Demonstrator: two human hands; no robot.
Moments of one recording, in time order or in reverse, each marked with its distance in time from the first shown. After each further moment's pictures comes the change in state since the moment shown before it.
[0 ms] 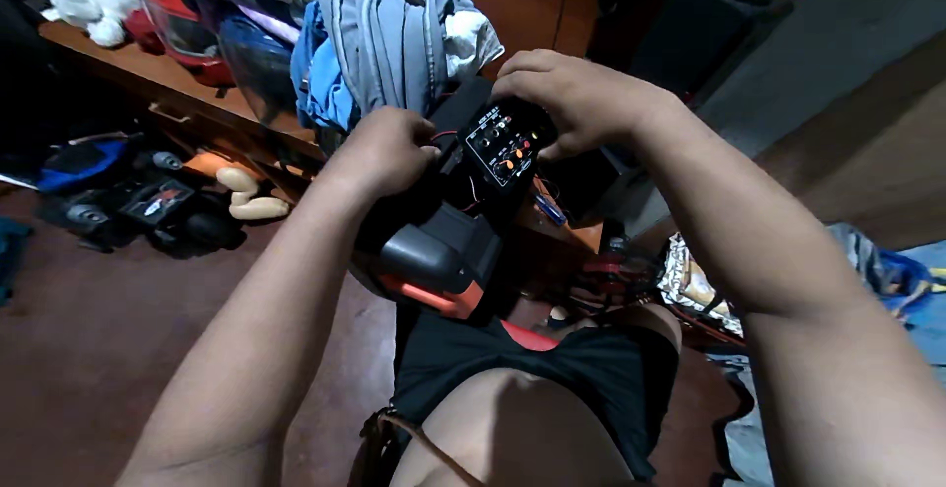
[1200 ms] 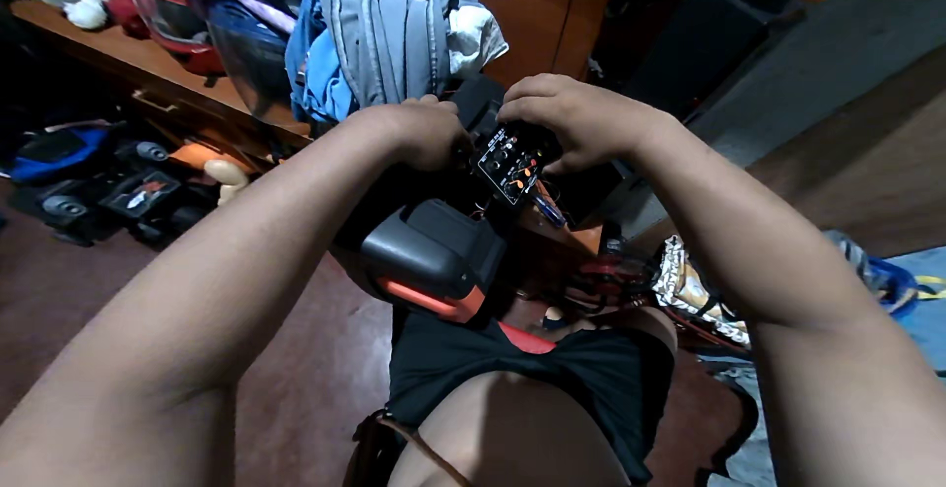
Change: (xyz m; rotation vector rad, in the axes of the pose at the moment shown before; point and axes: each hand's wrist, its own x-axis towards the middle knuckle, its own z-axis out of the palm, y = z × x) left_hand 0.066 0.009 0.004 0.617 -0.389 0.363; right_hand -0.005 0.005 0.021 0.007 -0.041 0.004
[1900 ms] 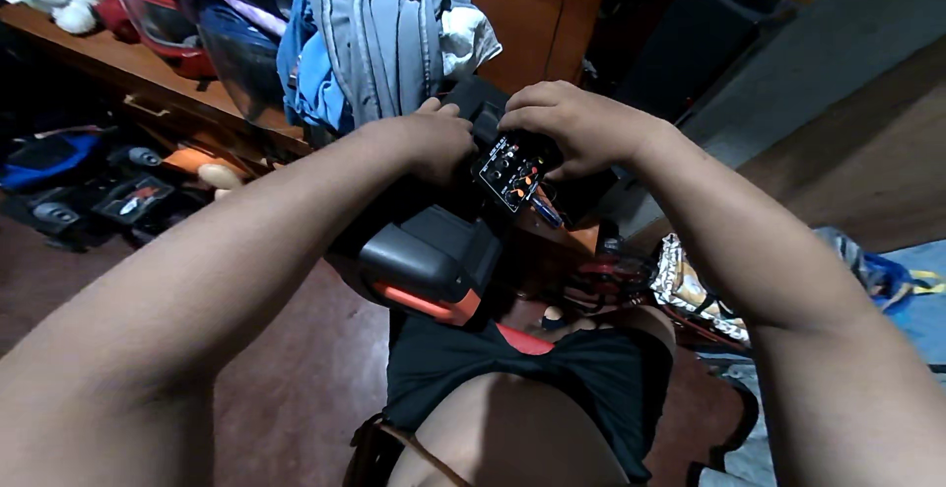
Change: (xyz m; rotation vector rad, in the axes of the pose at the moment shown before) left_hand 0.016 0.011 0.008 0.209 0.020 0.140; right_hand -0.012 0.002 0.004 -0.011 0.000 0.000
